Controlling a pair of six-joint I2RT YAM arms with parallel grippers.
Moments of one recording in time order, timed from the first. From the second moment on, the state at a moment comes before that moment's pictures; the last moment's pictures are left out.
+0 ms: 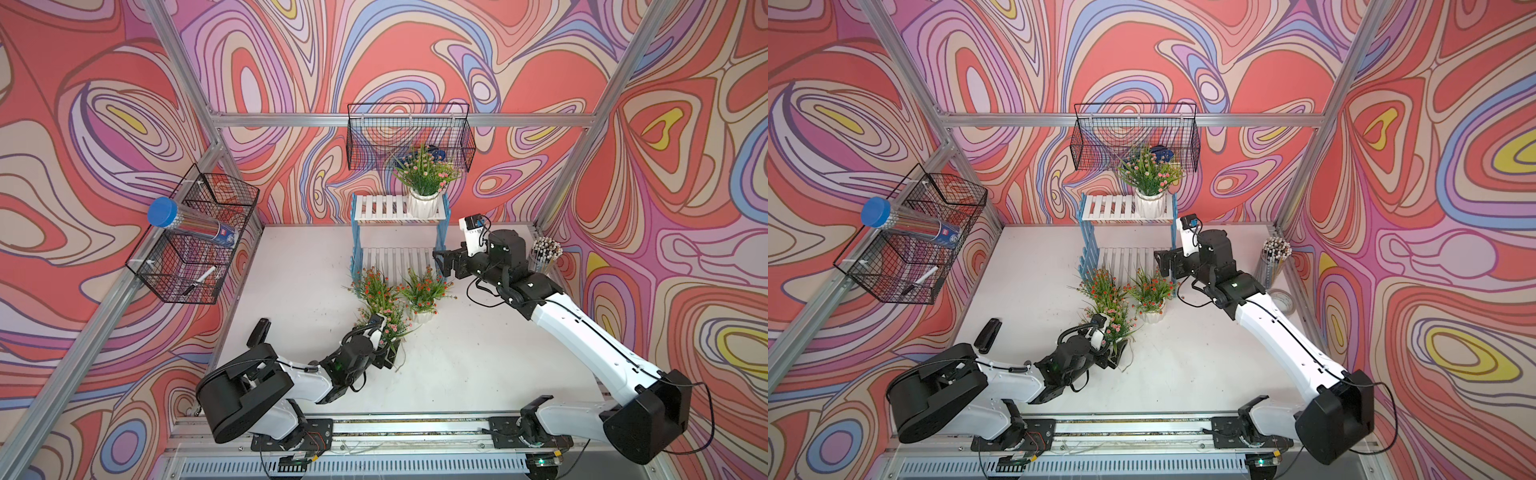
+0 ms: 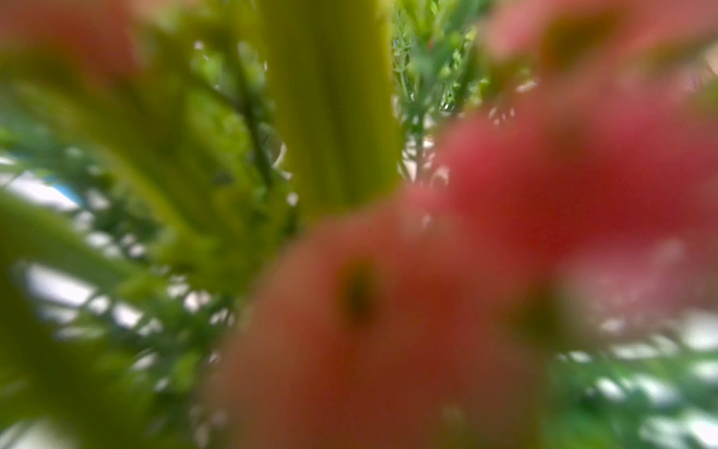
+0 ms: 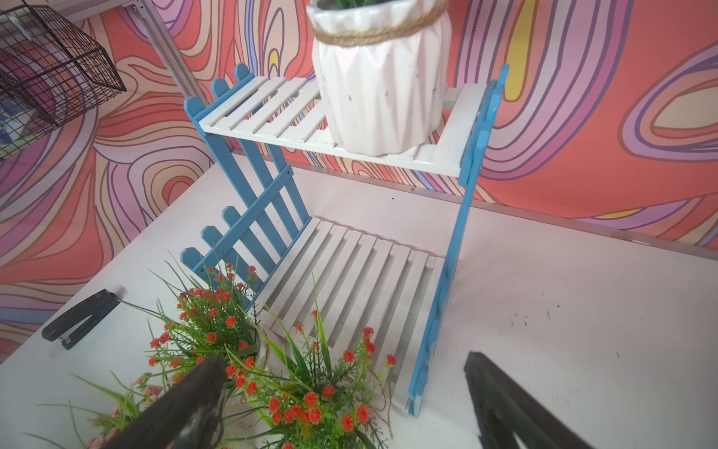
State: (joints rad) left arm -0.88 1.45 0.23 0.77 -0.25 -0.23; right arm 0.43 1.29 1.16 -0.26 -0.10 0.11
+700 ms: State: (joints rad) left arm -0.87 1.49 0.21 0.87 -0.24 -0.18; right arm 0.43 1.29 1.13 -0.27 -0.11 0.12
